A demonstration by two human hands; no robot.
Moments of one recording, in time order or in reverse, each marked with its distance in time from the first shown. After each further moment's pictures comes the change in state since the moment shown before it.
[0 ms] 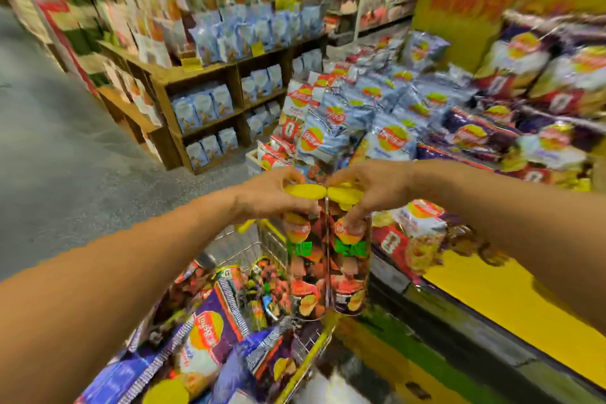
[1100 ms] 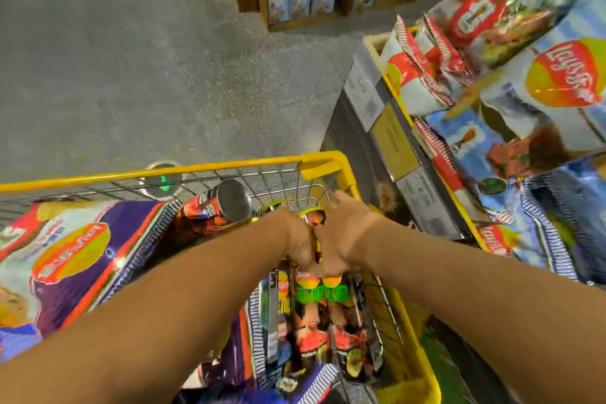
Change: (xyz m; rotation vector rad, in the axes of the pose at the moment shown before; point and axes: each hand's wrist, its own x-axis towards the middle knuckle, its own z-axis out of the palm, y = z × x) left_hand 0.135 -0.291 0.088 0.582 -0.765 -0.430; right_hand 0.293 -0.050 0.216 -0.993 -0.638 -0.389
